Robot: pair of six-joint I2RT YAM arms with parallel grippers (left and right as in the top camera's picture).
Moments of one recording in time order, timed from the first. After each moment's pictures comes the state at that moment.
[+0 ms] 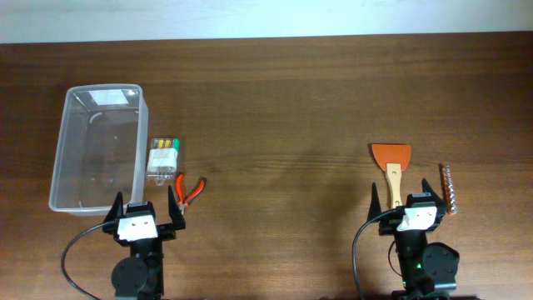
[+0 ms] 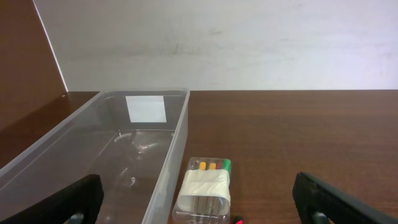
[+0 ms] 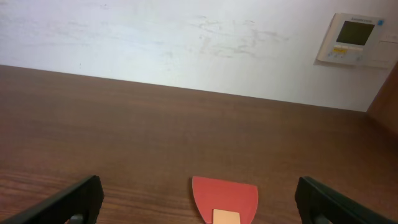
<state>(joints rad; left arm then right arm) -0.07 0.01 0.01 -0.06 -0.21 0.04 0.02 0.01 0.01 -0.07 0.02 -0.13</state>
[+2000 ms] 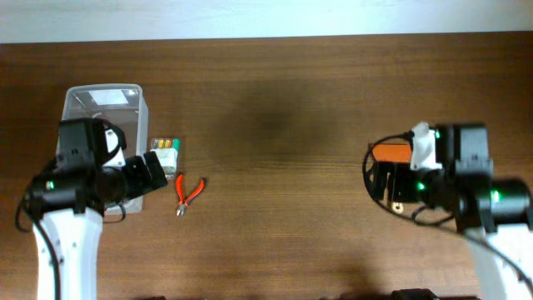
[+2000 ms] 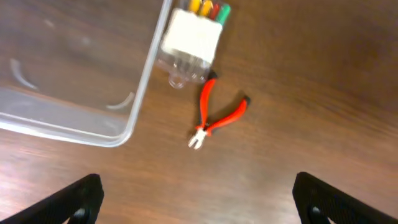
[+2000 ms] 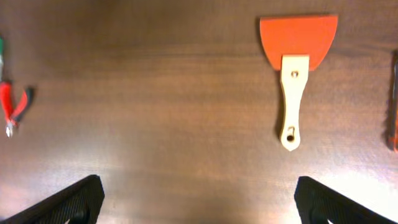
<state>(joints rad) 0.16 1.24 1.22 -1.19 0.12 -0.23 0.02 1.15 1.24 -1.25 -0.20 0.13</state>
